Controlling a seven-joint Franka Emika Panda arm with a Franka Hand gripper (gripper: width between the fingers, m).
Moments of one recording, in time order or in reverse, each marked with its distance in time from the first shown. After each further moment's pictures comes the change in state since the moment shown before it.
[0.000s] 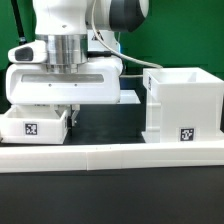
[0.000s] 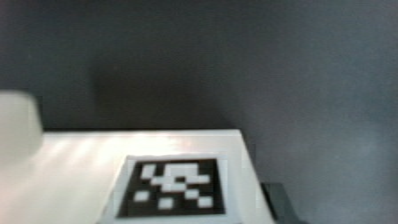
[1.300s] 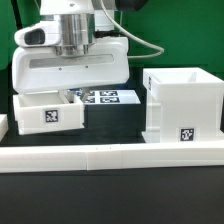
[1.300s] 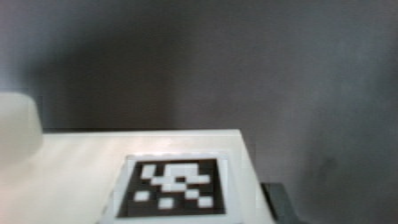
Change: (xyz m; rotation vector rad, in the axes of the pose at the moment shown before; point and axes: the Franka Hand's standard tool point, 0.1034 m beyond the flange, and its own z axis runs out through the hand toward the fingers) arm 0.009 -0.018 -0.029 0.026 -0.017 -0.435
